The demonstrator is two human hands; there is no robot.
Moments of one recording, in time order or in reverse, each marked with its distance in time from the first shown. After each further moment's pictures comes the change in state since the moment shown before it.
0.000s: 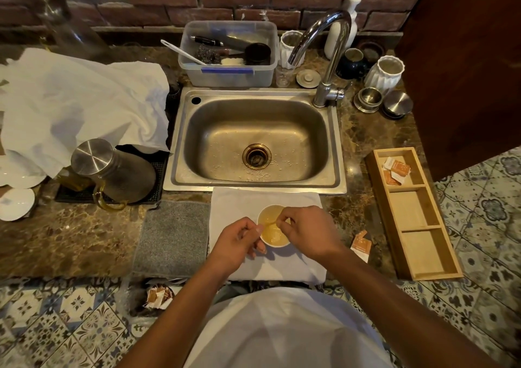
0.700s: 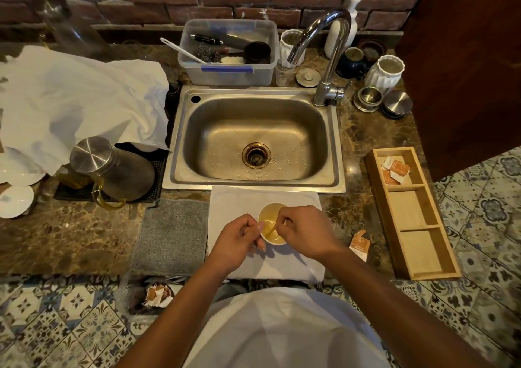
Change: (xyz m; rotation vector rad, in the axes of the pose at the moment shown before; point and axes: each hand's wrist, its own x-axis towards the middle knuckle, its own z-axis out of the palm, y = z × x) left_hand 0.003 0.000 0.004 0.076 0.002 0.048; right_hand -0.001 -0.002 -0.001 0.086 -0.054 -0.007
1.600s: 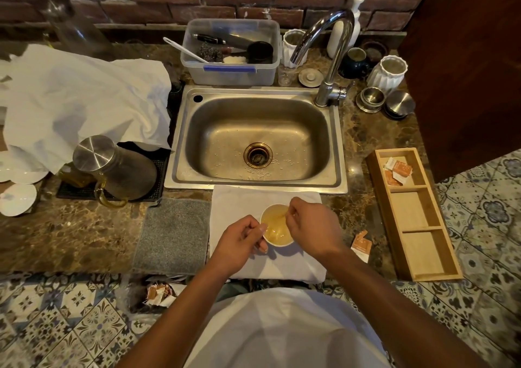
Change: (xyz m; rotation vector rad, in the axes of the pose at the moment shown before) left_hand -0.002 -0.004 0.001 0.004 -0.012 0.010; right_hand 0.002 0.002 0.000 -0.162 0.138 0.071
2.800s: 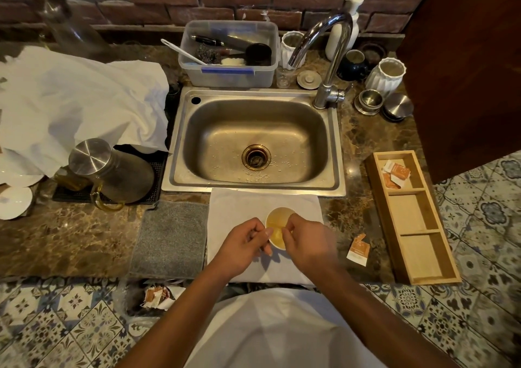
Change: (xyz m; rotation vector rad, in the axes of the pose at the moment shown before) left_hand 0.004 0.012 0.008 0.023 -0.057 0.013; right_hand -0.020 -0.010 0.007 -0.007 -0.066 0.109
